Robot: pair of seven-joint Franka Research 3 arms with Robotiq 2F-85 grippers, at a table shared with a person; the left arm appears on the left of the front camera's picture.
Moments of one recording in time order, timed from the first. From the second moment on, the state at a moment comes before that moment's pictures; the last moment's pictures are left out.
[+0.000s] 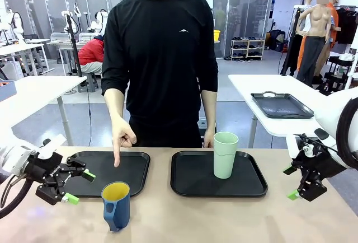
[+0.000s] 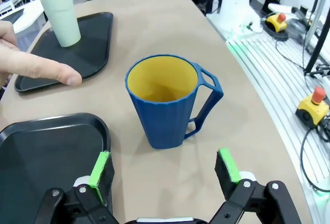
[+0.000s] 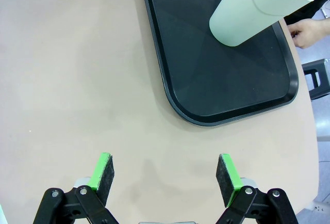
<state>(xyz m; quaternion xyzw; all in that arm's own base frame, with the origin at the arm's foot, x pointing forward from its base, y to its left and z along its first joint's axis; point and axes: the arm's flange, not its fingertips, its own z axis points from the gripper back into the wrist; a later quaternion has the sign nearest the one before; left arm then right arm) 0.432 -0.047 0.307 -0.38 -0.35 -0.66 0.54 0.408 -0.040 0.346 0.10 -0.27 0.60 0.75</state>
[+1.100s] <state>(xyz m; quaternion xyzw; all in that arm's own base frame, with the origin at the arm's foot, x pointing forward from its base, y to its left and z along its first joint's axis) 0.435 -0.046 0.290 -0.45 -0.42 -0.62 0.50 0.408 -0.040 0.346 0.10 -0.27 0.60 0.75</state>
